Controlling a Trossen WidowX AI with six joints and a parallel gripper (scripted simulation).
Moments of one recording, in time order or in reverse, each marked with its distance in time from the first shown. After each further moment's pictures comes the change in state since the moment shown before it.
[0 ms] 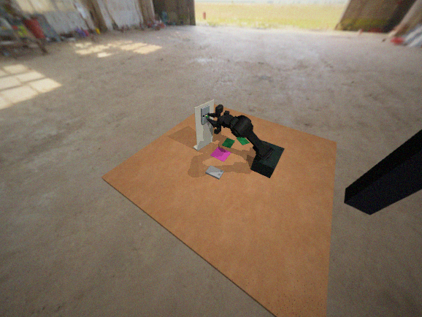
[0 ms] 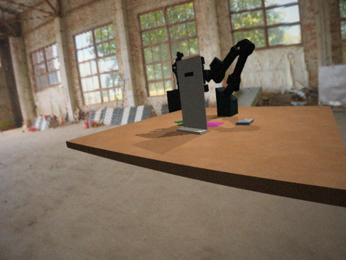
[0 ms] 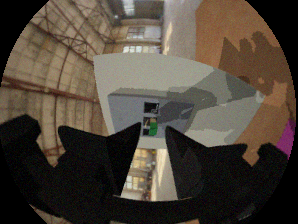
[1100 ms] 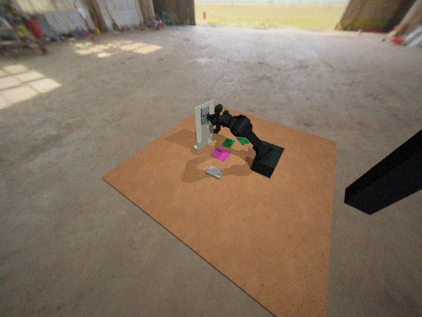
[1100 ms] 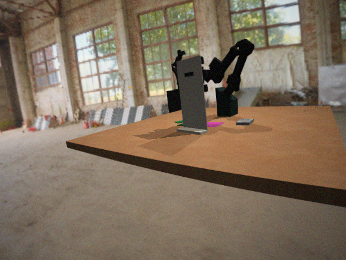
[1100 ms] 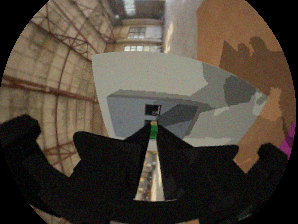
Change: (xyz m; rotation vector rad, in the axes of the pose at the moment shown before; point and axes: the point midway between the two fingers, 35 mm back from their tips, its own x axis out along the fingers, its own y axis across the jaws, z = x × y) arm 0.006 0.001 0.001 -0.002 0.002 0.010
